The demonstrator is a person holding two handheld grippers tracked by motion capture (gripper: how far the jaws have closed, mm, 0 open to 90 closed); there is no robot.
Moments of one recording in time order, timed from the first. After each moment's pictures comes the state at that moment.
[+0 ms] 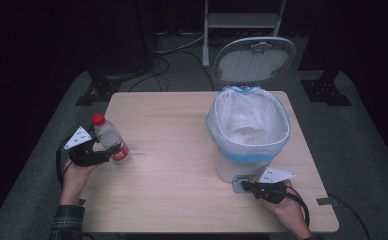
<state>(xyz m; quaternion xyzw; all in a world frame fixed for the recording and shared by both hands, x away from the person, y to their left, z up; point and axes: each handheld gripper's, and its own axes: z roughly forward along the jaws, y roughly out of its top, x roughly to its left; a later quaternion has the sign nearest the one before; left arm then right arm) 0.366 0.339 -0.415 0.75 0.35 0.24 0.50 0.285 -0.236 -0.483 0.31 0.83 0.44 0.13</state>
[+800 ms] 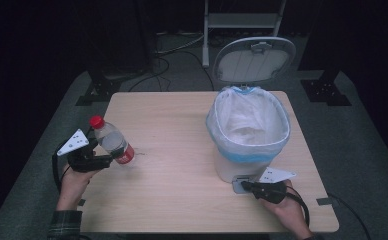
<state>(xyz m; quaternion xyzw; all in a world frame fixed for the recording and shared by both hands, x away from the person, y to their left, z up) 0.335 0.318 -0.389 0.75 0.32 0.22 0.54 0.285 -0.237 -0.483 0.31 0.83 0.44 0.13</state>
